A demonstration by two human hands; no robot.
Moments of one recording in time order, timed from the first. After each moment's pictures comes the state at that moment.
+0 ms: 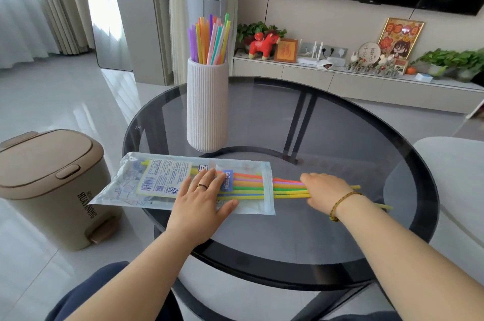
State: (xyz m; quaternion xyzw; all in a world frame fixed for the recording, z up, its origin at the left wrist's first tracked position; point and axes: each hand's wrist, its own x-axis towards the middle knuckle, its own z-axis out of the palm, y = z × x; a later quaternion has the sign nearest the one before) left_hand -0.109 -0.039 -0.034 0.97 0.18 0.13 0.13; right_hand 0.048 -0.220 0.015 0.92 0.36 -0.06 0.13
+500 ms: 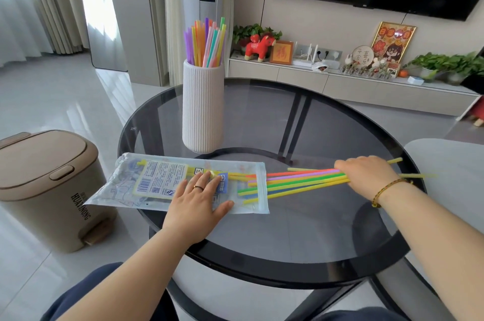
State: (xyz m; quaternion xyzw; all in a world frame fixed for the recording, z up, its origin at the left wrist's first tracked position) left_hand -0.106 -0.037 -0.039 0.97 0.19 0.10 0.13; right_hand 0.081 -0.276 0.056 0.89 0.38 0.07 0.24
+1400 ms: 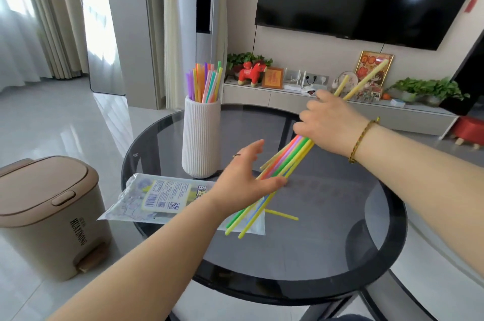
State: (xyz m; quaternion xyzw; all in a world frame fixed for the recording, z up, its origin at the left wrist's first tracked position) left_hand -0.082 -0.087 0.091 0.86 0.05 0.19 0.47; right_hand 0.032 -0.214 0.189 0.68 0.49 0.36 0.41
